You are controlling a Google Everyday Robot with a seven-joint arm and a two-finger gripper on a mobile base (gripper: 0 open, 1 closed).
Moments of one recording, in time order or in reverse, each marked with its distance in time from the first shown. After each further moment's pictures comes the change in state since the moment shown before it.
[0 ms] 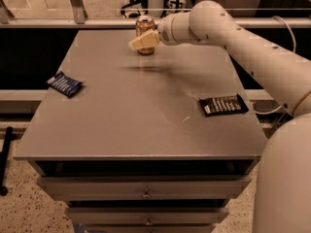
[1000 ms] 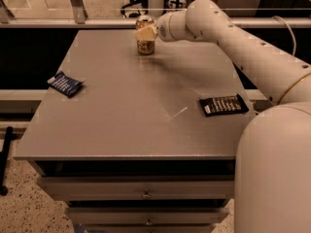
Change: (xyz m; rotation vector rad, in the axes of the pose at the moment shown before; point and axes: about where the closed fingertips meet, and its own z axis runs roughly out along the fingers) arm -0.003 -0.013 0.027 0.004 0.002 0.116
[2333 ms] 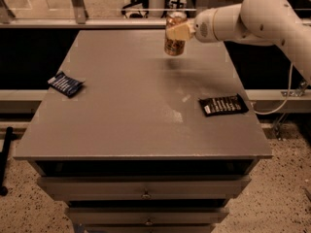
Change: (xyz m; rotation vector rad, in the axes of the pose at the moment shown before) arm 0.015 -0.020 -0.132 -0.043 0.005 0.072
